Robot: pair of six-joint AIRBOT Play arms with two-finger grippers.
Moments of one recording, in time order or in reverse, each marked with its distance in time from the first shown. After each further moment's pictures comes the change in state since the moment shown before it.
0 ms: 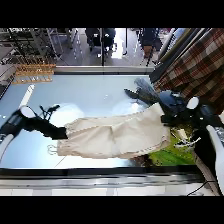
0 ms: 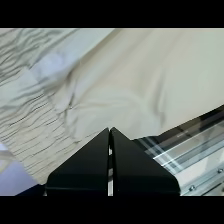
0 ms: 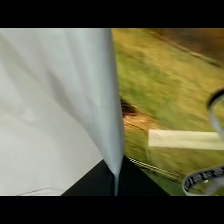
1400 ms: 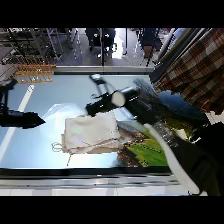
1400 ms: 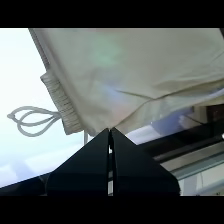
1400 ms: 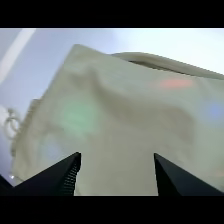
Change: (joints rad) left arm 0.164 0.348 0.144 -0.032 -0.135 -0.082; right arm 0.710 -0.291 0.588 0.124 -0.142 0.204
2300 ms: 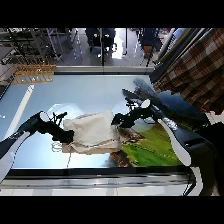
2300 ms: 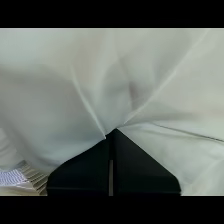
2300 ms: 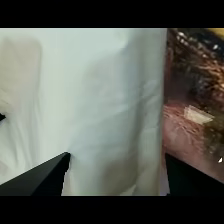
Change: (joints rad) left arm -0.201 -0.555 -0.127 0.103 0.242 -0.041; right arm -0.349 -0.194 -0.352 0.522 0.021 -0.238
